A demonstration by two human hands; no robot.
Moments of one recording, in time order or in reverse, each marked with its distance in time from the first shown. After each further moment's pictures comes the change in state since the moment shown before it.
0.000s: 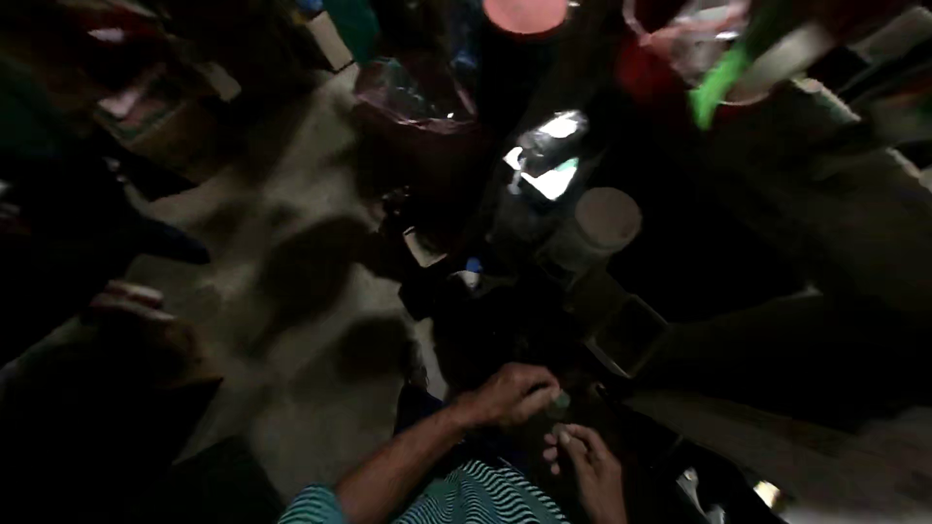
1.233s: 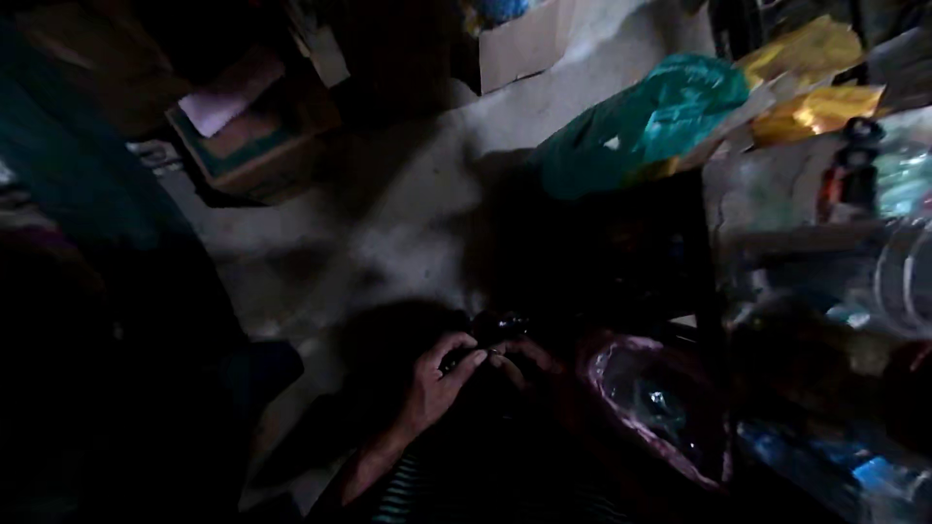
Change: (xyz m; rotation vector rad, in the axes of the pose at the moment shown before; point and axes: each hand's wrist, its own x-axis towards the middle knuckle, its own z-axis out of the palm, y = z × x) left_hand -0.010 -0.161 -0.890 -0.086 0.886 -0.418; right_hand 0.503 -0.516 0.759 -0.278 -0.747 -0.555
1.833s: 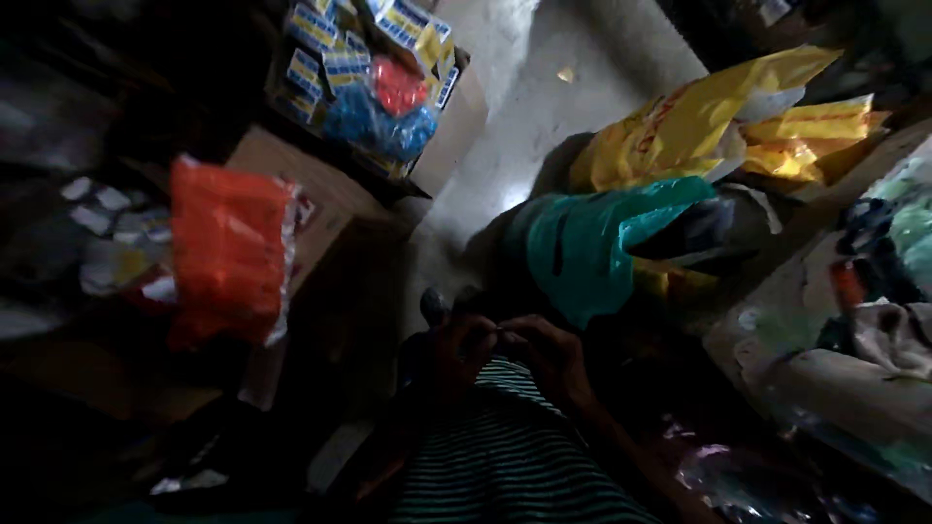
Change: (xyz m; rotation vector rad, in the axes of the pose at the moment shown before) left_hand 0.544 0.137 -0.060 0.190 -0.558 0.038; right_hand 0.436 -0.055 -0.156 0.181 0.525 0.216
